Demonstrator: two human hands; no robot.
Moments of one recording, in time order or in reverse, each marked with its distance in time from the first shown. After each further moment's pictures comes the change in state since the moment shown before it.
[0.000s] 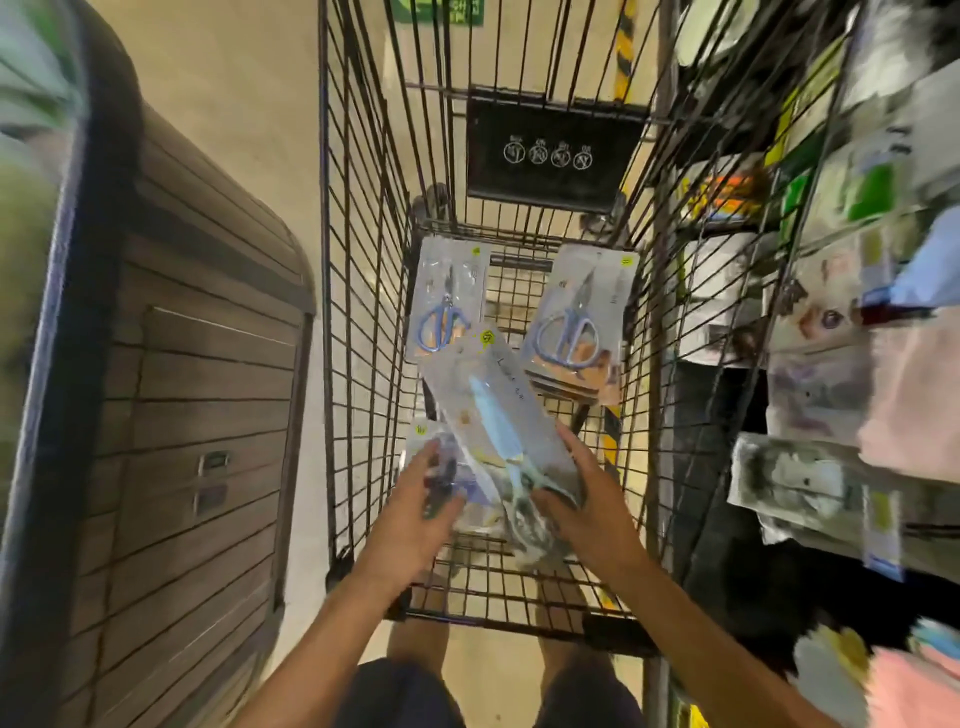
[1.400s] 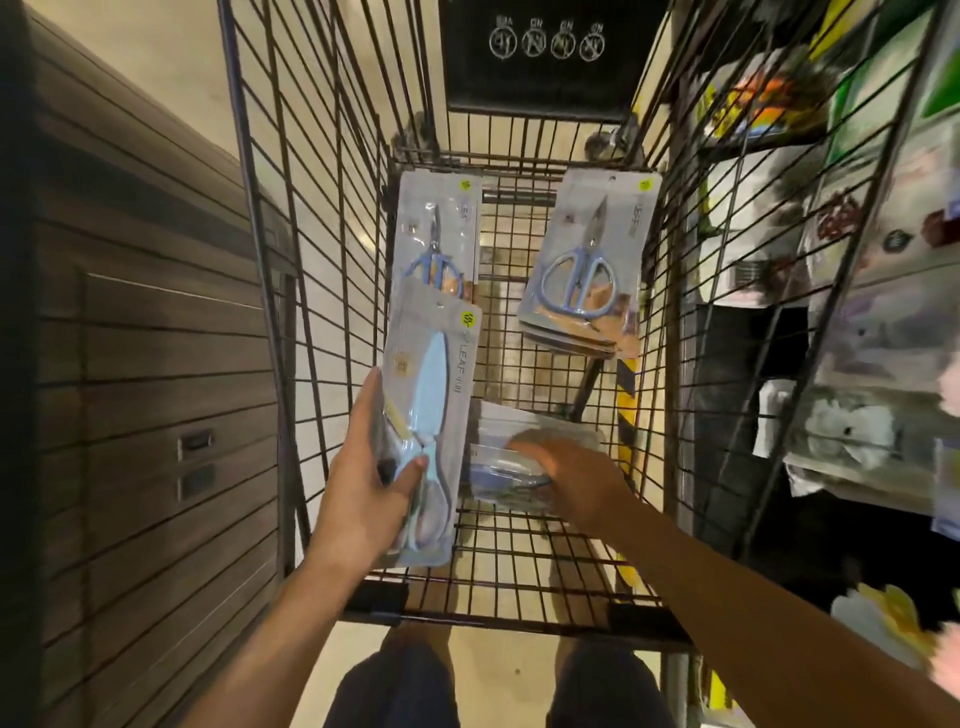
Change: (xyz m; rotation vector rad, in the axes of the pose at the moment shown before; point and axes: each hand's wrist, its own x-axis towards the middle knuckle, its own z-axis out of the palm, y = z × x) left_hand 0.021 -0.012 -0.020 -0.153 0.114 0.032; right_hand 0.052 0.061 0.032 -0.666 -0.376 -0.102
